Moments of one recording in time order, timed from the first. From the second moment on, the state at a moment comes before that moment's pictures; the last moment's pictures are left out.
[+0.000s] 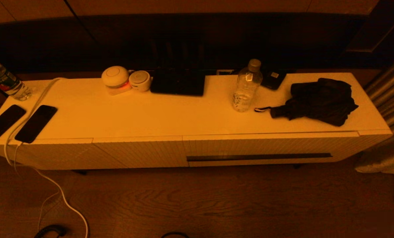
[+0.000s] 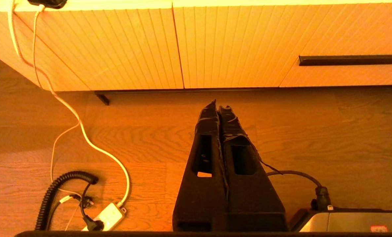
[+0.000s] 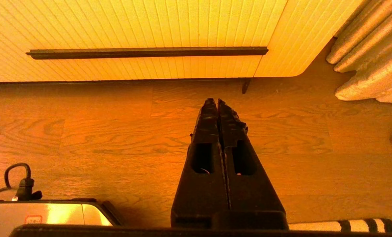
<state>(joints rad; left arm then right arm) 0.00 0.00 0.00 0.00 0.00 0.00 0.00 0.00 0.00 0.00 -0.03 0.05</state>
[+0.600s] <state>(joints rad) 0.00 0.00 0.00 0.00 0.00 0.00 0.00 0.09 -0.27 0.15 0.02 -0.04</state>
